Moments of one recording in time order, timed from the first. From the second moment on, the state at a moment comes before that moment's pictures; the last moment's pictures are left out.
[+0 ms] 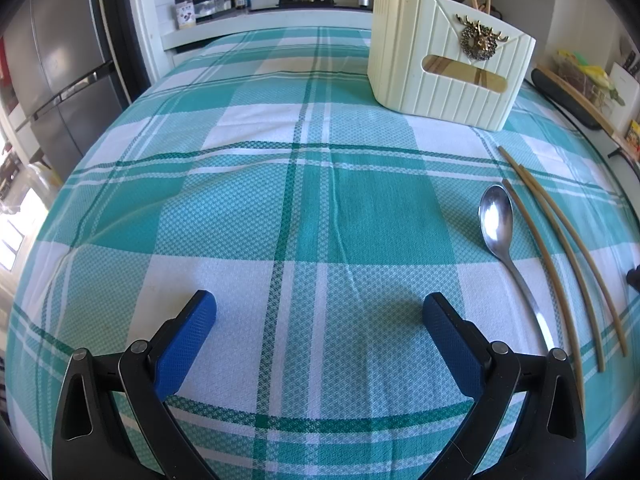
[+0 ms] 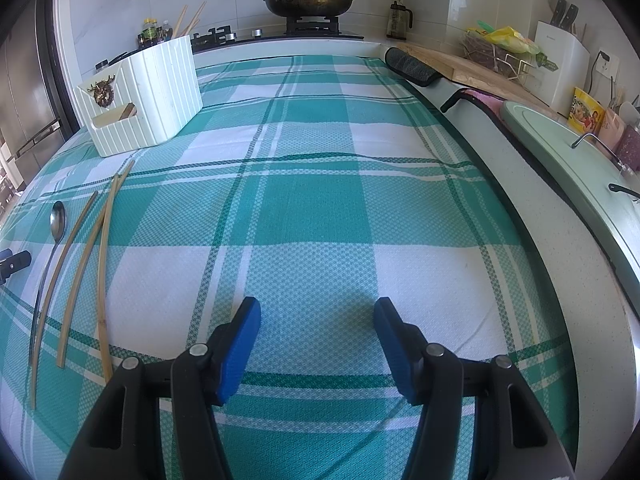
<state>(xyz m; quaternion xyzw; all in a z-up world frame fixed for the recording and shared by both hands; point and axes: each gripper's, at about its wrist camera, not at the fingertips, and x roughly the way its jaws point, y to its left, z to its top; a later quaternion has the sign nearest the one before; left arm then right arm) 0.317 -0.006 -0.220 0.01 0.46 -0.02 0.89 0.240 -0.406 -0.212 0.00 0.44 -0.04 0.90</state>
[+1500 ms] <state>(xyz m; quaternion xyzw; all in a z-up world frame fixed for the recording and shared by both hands) 0.310 -0.069 -0.200 -0.05 0.45 -0.04 0.89 0.240 -0.406 -0.212 0.00 0.44 -0.05 0.90</state>
